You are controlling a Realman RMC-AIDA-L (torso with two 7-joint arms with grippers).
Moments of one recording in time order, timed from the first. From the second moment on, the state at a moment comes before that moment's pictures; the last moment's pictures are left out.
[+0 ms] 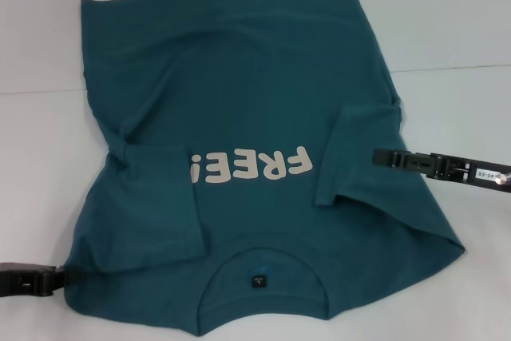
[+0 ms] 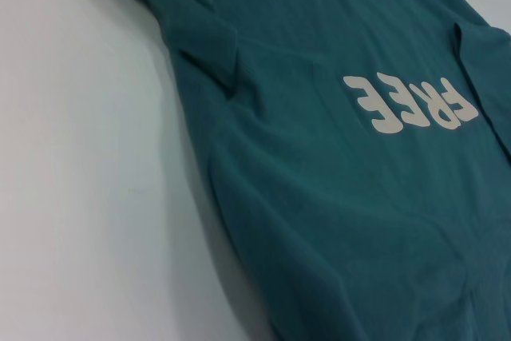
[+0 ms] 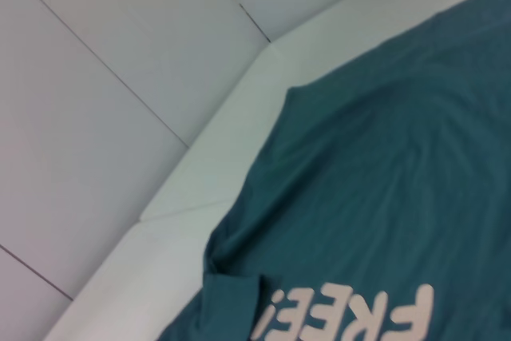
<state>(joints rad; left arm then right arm) -0.46 -2.14 0.50 0.93 2.48 1.48 -1.99 0.49 1.99 -0.70 -0.55 -1.85 -1.35 1.87</state>
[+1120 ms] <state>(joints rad) -0.47 -2.13 0.50 0.93 2.48 1.48 -2.00 0.42 1.91 -0.66 -0.60 -2.14 -1.37 2.22</state>
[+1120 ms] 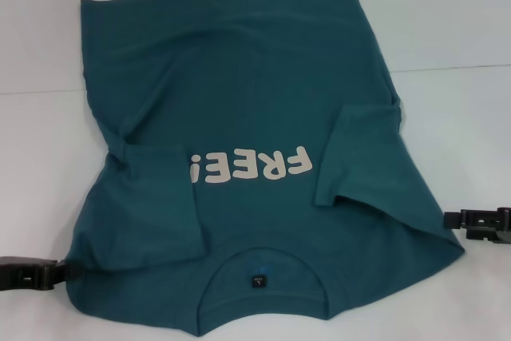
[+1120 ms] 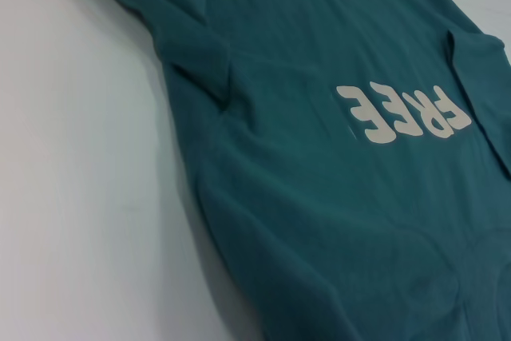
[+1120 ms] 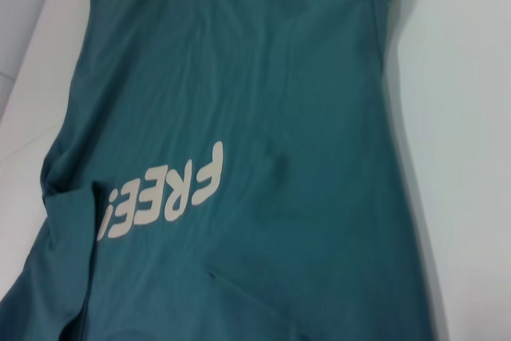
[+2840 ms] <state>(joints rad) -0.48 -2.13 0.50 0.91 2.48 1.47 -2.00 0.44 1.95 -0.64 -0.62 -2.18 -1.46 2.22</state>
